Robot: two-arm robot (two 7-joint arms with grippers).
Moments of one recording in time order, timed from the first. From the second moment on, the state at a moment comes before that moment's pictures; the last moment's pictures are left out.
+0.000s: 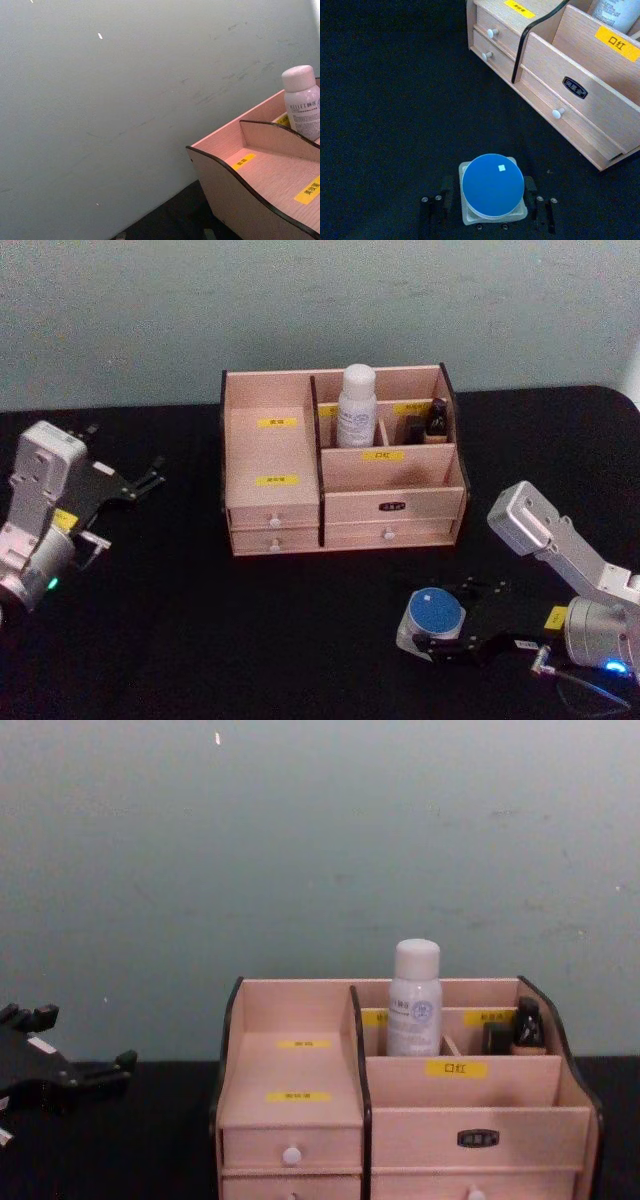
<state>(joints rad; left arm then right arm) -0.20 0.60 0.45 -1.41 -0.25 -0.12 0.03 0.07 0.80 -0.47 -1.82 0.41 0.48 0.51</state>
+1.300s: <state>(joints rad) -0.20 0.60 0.45 -1.41 -0.25 -0.12 0.03 0.15 0.78 -0.45 -1.88 0.43 0.44 0.53</state>
